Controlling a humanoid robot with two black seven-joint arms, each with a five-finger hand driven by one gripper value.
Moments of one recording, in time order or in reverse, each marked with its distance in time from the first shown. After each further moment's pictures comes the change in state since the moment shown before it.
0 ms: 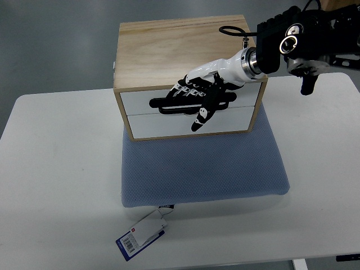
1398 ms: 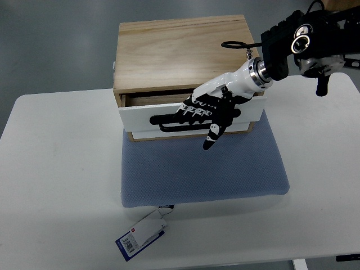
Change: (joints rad) left arm 0.000 0.000 0.000 0.000 0.000 0.000 0.000; right arm 0.023 -0.037 -0.017 0.041 -0.008 0.188 0.003
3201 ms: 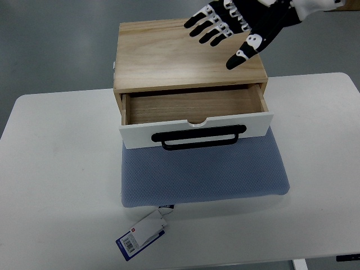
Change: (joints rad) left arm 0.000 0.000 0.000 0.000 0.000 0.000 0.000; right arm 0.089 -0.417 0.236 -0.001 0.129 0.153 0.010
